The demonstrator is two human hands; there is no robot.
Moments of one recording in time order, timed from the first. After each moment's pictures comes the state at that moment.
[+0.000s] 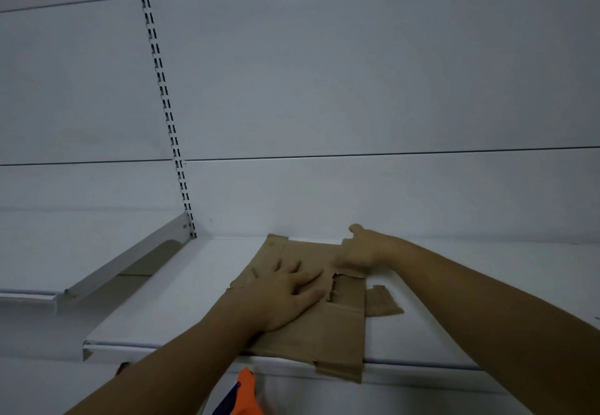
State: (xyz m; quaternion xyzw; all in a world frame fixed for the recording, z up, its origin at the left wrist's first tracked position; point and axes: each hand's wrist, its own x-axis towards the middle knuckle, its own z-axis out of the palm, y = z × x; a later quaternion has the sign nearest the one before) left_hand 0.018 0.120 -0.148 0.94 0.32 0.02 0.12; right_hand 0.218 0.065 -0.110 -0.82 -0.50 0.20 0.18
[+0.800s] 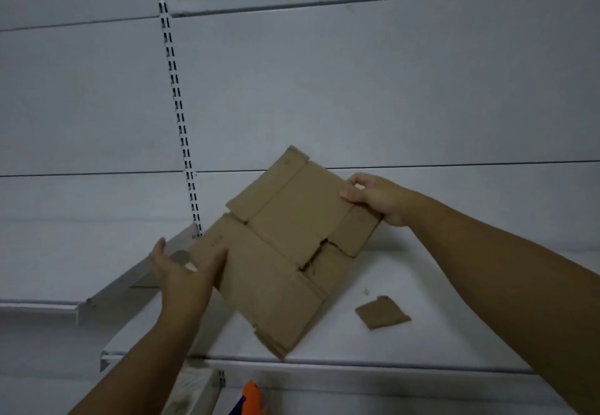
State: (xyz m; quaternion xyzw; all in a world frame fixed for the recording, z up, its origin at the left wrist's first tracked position) left_hand -0.078 0.153 -0.125 0.58 0.43 0.56 0.40; right_hand 0.223 0.071 -0.029 -0.64 -0.51 0.29 0.50
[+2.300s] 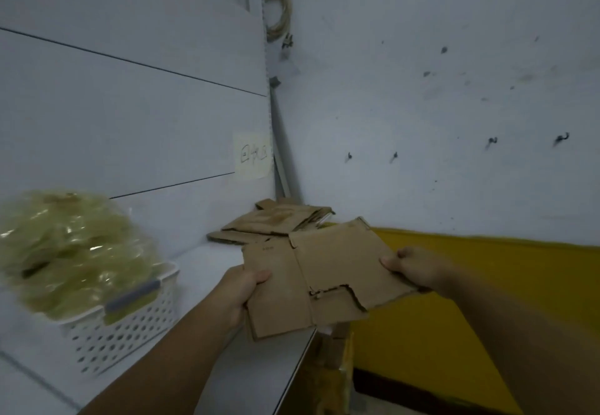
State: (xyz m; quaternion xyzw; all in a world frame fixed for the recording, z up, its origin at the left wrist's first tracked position) left_hand 0.565 -0.465 -0.113 0.66 -0.02 -0.11 0.74; right_hand 0.488 -0.754 -0.083 -0.91 0.11 -0.04 0.40
